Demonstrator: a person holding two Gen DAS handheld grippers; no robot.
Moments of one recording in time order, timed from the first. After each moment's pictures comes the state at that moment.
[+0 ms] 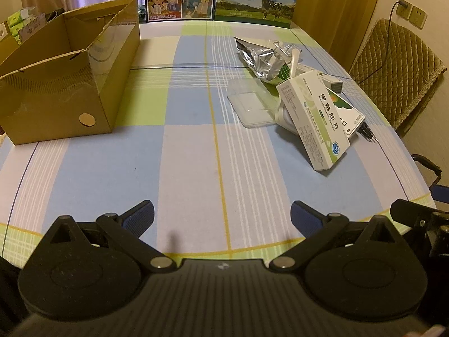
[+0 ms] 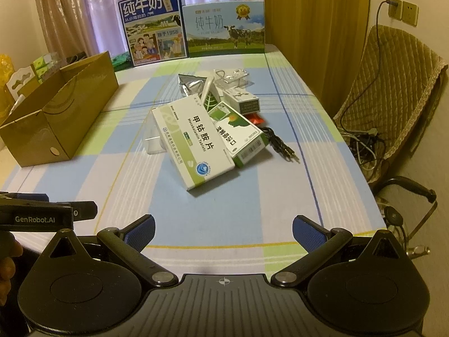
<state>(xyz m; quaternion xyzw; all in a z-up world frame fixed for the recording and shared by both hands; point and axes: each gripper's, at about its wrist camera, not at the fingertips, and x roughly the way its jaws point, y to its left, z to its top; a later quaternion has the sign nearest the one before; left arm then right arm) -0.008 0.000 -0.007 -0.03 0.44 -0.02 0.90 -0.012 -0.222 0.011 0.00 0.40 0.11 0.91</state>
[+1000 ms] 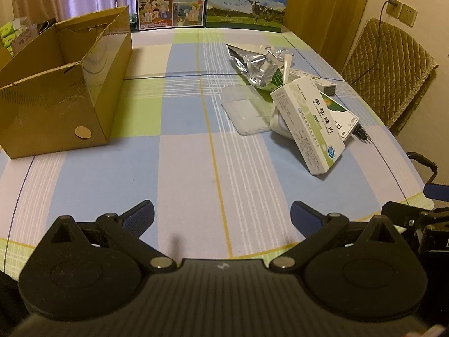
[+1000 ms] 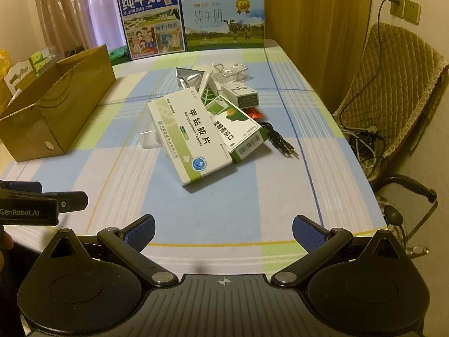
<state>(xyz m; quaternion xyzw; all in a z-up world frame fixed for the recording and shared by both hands) -0.005 0.003 -0.003 -0.02 0.43 -0.04 0.90 -0.006 -0.222 0.005 -0.01 0.41 0.11 0.90</state>
